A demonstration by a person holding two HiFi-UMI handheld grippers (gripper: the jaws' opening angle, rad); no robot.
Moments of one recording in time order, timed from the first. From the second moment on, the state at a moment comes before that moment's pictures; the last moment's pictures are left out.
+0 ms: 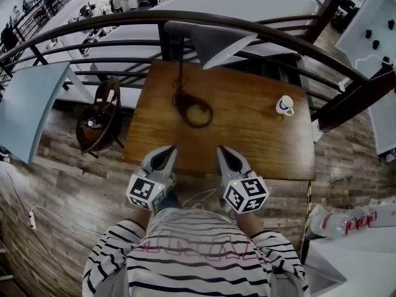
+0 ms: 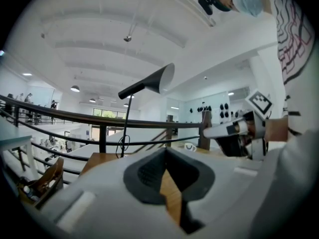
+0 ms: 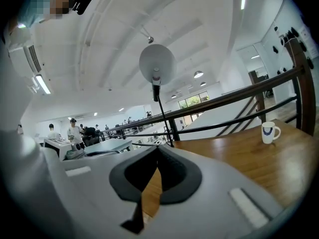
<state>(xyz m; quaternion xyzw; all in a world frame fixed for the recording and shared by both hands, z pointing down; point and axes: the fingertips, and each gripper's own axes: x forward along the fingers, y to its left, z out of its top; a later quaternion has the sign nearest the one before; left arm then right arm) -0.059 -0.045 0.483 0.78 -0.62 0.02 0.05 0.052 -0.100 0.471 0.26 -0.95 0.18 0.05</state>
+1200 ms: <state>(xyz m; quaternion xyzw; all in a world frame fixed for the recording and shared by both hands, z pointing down) -0.020 -0.023 0.489 0.79 -0.61 0.02 0.07 0.085 -0.073 0.503 0.27 -0.94 0.20 0.08</state>
